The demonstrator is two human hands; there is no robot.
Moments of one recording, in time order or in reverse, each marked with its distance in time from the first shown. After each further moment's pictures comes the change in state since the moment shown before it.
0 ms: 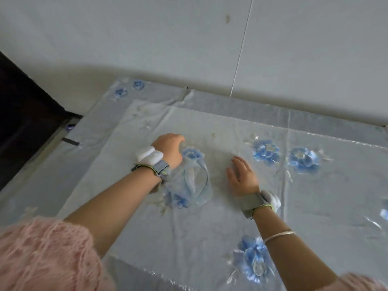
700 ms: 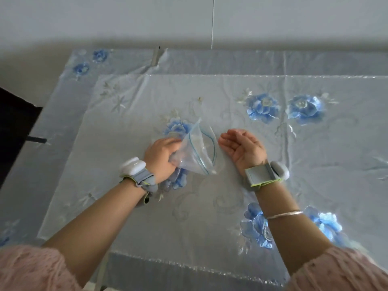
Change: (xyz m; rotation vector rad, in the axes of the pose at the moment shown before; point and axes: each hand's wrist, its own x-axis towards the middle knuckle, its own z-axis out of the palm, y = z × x) left_hand -0.022 -0.038 0.065 -0.150 -0.123 0.310; right_hand -0.007 0.008 0.023 1.366 -0.071 0.431
